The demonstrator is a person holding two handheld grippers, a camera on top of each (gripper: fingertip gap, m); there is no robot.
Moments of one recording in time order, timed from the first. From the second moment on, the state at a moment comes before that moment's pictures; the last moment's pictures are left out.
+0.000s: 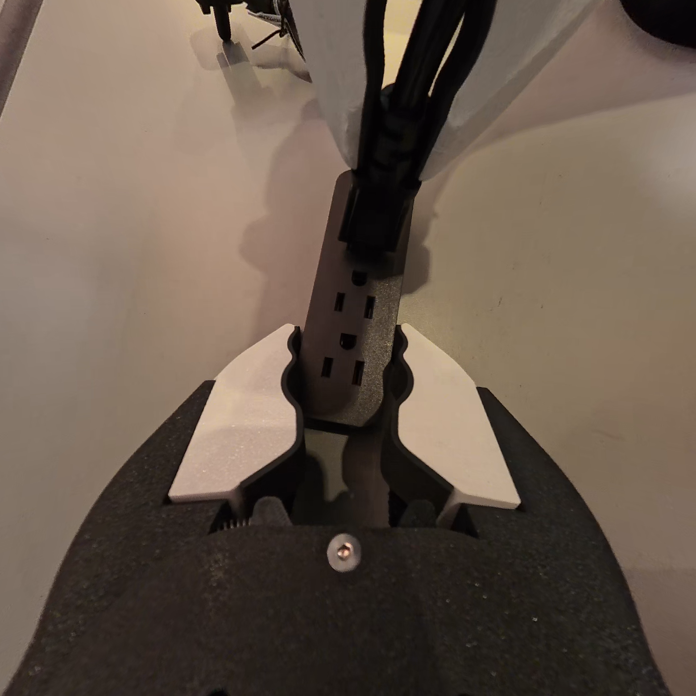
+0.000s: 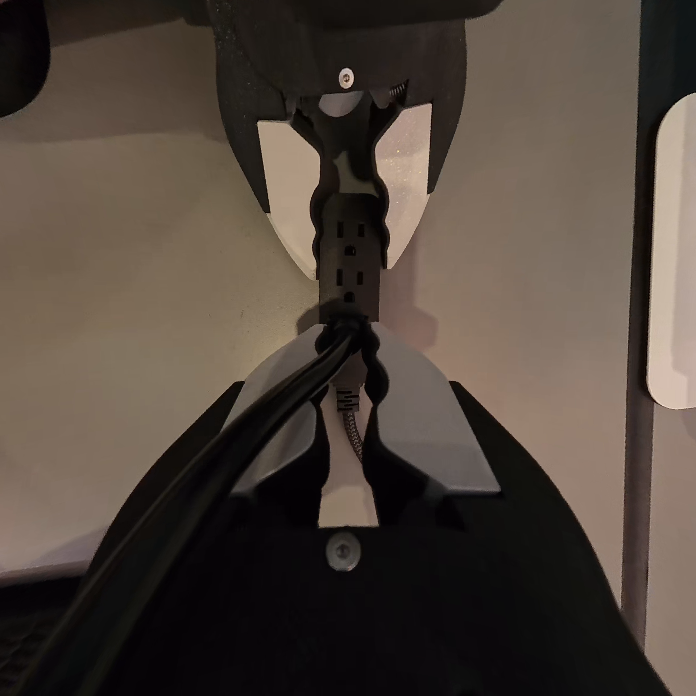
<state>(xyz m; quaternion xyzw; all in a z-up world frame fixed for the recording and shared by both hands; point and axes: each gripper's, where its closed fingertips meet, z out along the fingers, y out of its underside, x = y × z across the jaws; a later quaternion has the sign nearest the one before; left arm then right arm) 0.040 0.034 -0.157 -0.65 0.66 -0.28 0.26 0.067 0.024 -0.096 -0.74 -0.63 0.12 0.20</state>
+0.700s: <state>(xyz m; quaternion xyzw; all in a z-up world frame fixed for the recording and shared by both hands) 0.040 0.034 -0.157 -0.65 0.66 -0.28 0.26 0.064 0.024 -0.097 -0.74 -0.65 0.08 0.15</state>
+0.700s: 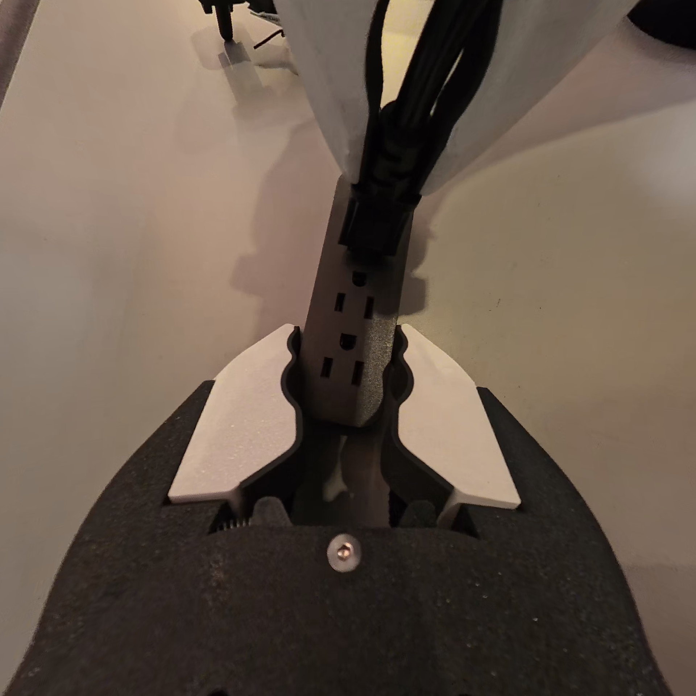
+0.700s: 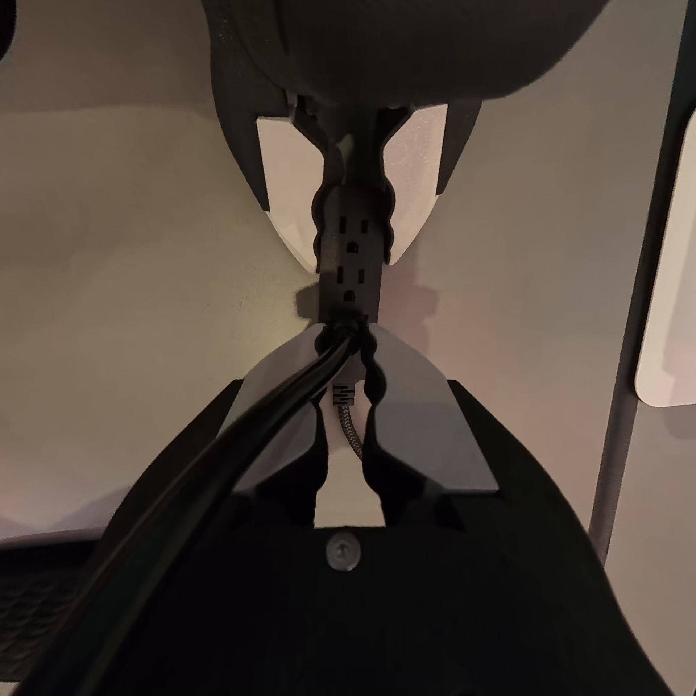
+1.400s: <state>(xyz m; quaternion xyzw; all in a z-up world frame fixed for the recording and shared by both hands) 0.042 0.033 -0.156 -0.65 0.66 -0.28 0.26 0.066 0.031 -0.091 -0.75 -0.64 0.07 0.17</state>
